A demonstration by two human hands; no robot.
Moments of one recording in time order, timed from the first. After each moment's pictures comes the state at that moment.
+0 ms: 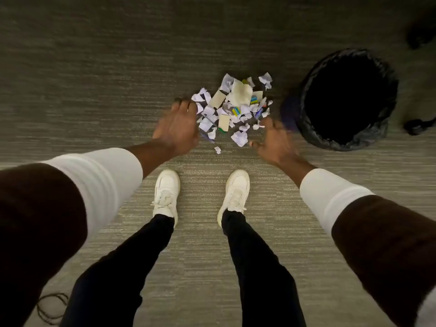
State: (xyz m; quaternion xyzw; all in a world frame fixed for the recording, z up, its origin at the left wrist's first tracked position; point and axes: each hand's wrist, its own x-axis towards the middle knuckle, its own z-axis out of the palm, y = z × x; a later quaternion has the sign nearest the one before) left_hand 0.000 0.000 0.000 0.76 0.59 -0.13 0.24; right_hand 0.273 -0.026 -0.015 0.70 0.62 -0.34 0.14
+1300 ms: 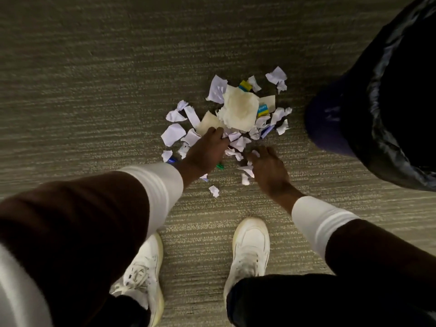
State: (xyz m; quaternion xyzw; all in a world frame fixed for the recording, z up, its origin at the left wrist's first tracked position) left_hand 0.096 0.048 -0.332 0.85 0.44 -0.11 0.25; right_hand 0.291 -0.022 -0.332 0.64 0.73 -0.23 0.11
